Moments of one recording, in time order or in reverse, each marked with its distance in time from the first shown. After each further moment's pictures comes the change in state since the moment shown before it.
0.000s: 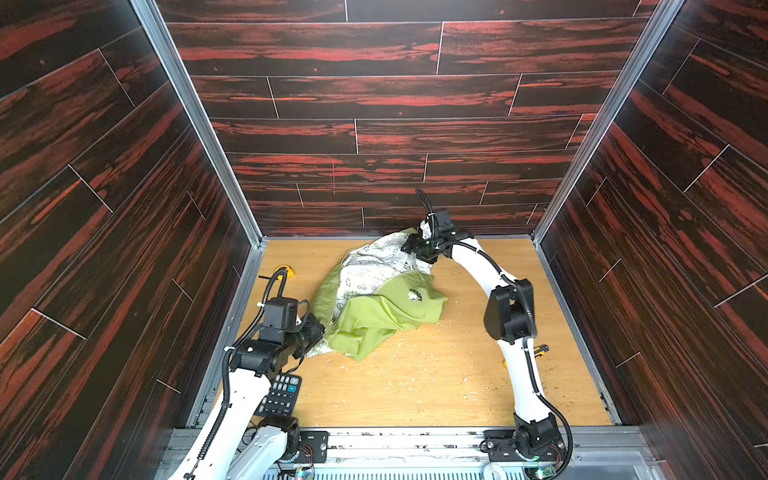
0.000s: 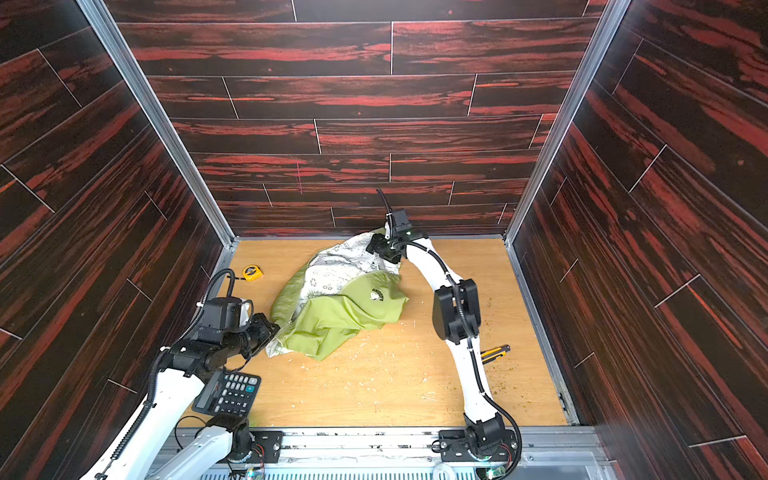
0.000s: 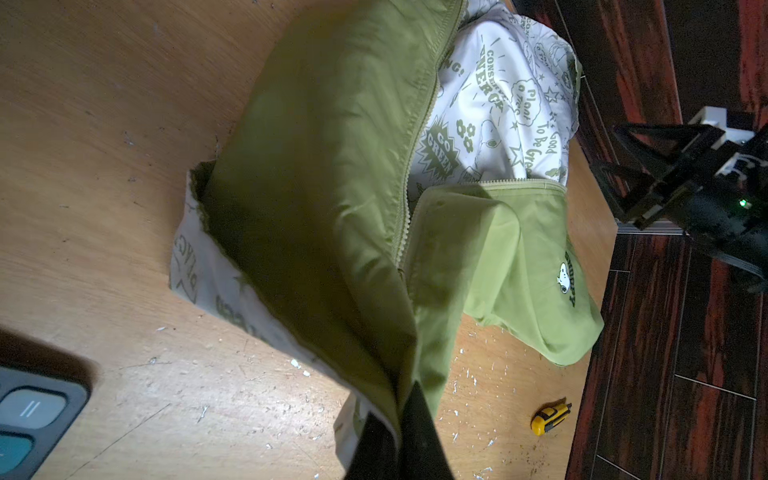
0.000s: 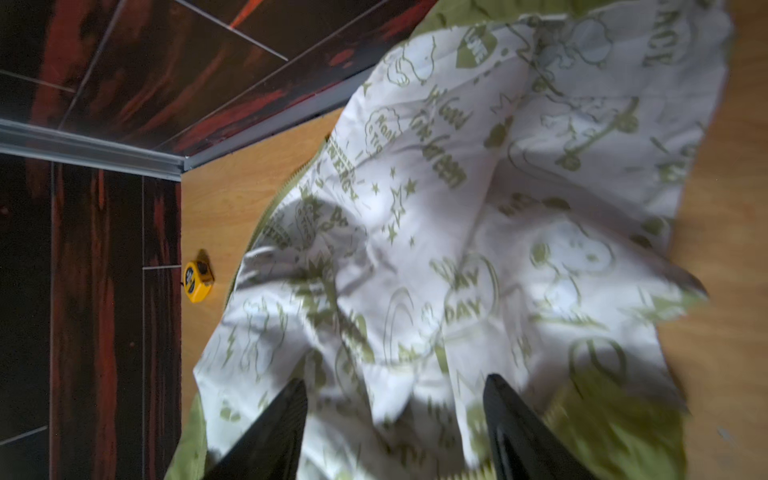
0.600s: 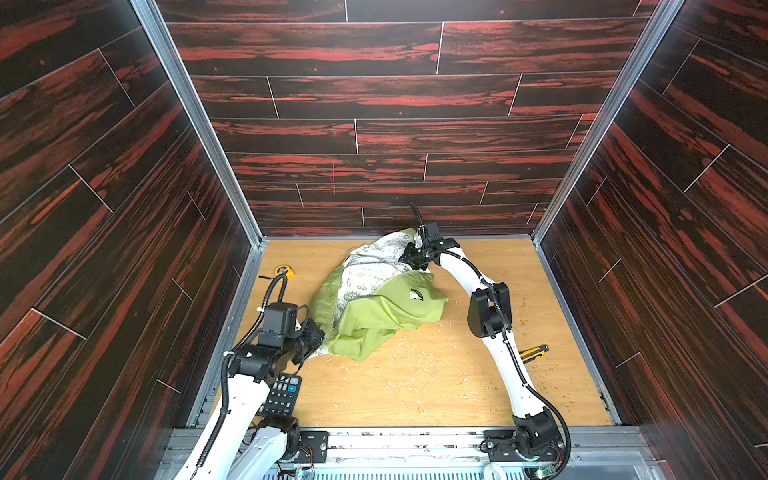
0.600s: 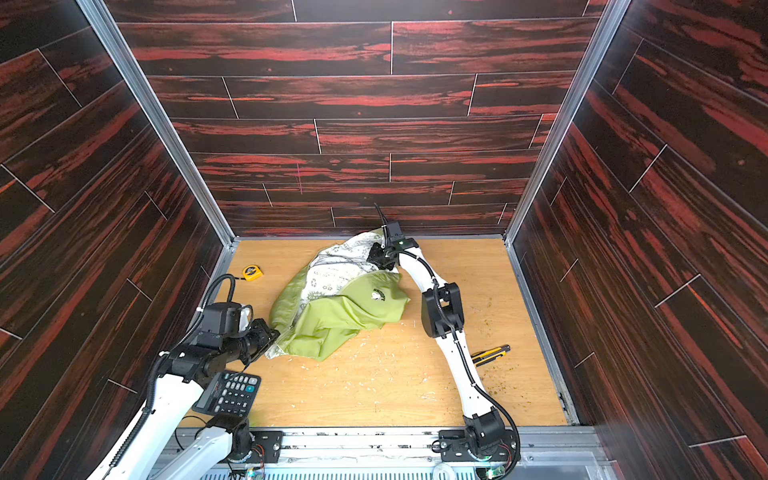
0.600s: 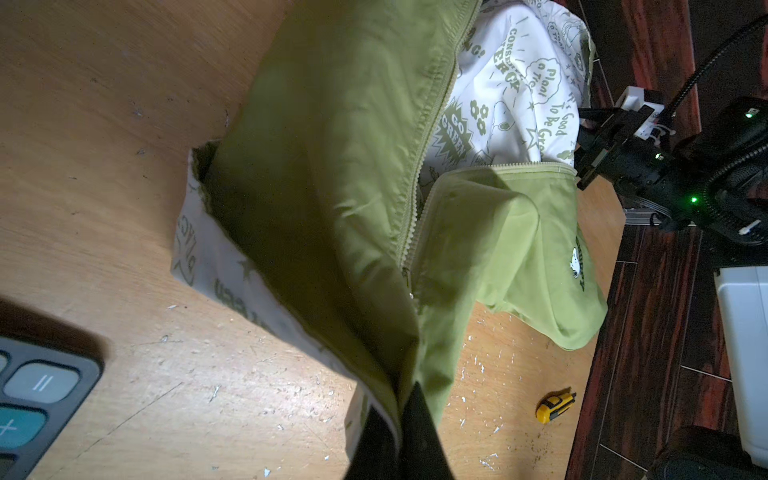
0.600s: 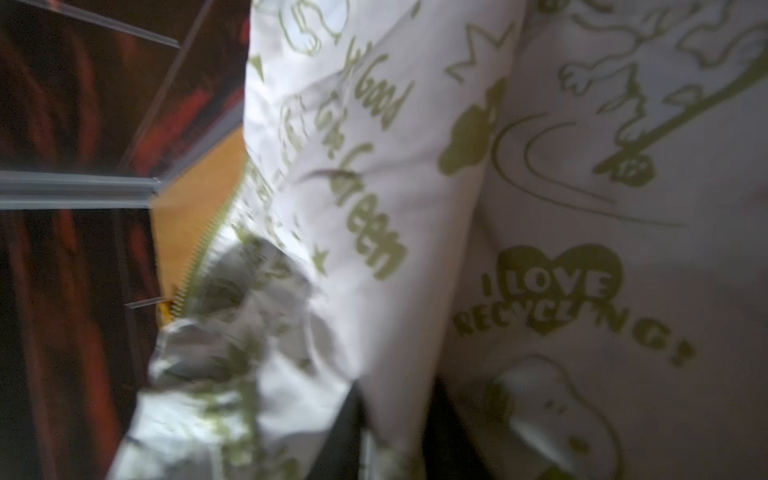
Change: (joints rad) left arm -0.001 -0.046 -0.035 -0.033 0.011 0.000; right arm -0.009 0.264 0.207 0.043 -0.074 0.117
